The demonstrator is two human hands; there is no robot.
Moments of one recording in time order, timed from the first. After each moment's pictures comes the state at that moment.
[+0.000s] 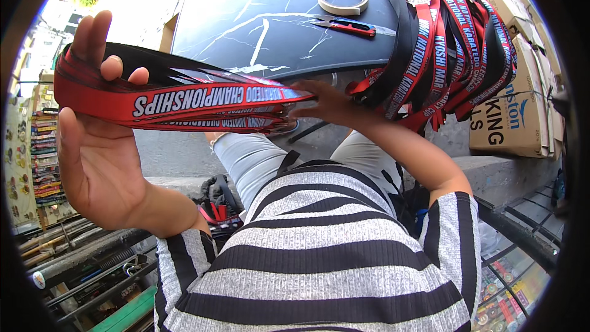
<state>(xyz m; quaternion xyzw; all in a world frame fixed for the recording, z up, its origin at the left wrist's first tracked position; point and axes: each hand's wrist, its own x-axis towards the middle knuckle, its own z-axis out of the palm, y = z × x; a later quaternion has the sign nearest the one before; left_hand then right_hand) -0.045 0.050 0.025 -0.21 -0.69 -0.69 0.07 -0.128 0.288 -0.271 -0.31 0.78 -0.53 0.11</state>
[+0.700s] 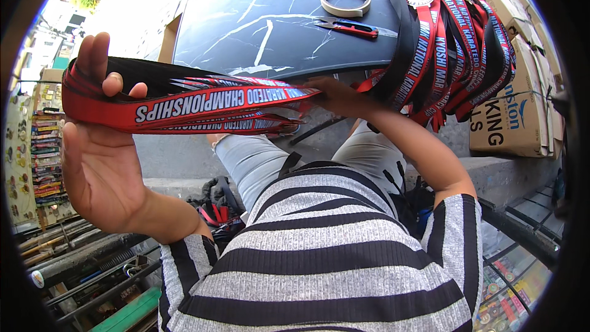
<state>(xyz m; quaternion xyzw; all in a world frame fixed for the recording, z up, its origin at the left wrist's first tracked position) -0.035 0.033 0.023 -0.17 -0.69 -0.70 0.09 -0.156 0.299 -0.289 -0.39 0.75 -0.51 0.18</state>
